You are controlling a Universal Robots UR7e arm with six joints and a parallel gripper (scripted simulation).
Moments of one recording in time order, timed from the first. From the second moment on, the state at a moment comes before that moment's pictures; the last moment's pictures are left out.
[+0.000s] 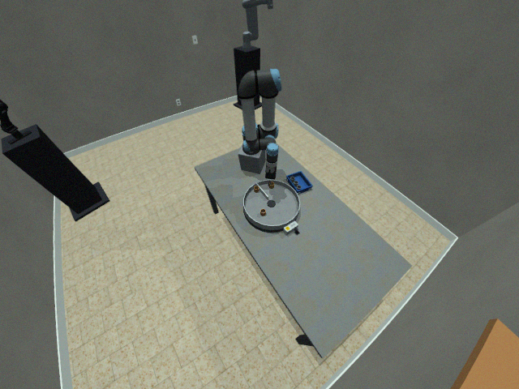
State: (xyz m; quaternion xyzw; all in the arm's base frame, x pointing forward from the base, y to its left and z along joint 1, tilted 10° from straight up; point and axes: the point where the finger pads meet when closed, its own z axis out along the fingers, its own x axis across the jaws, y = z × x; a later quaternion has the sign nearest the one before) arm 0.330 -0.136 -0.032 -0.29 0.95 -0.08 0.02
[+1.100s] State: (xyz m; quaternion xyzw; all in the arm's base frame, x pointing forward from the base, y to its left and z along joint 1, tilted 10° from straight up) arm 0.331 -0.140 -0.053 -0.29 0.95 -0.08 0.02
